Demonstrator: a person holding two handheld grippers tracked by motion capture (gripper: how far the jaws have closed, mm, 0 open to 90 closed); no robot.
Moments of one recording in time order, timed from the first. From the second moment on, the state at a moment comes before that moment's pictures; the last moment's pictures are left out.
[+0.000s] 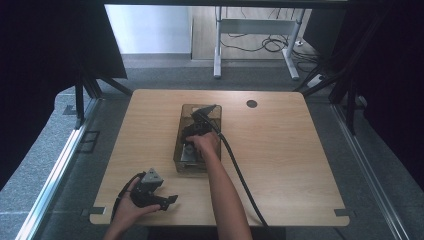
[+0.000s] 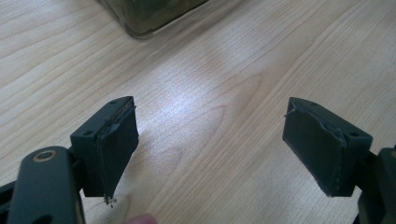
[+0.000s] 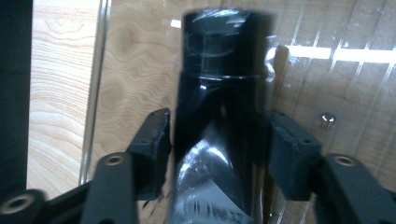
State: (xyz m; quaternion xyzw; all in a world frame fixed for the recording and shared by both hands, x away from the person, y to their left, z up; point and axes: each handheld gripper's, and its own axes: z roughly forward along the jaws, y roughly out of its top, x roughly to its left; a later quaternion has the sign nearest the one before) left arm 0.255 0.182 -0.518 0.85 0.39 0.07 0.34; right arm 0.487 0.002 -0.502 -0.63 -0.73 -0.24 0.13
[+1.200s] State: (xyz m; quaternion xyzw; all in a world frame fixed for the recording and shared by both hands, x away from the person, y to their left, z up) left arm 0.253 0.182 -0.518 0.85 0.39 0.08 0.34; right arm 0.452 -0.021 -0.459 -0.50 -0.82 -0.28 0.04
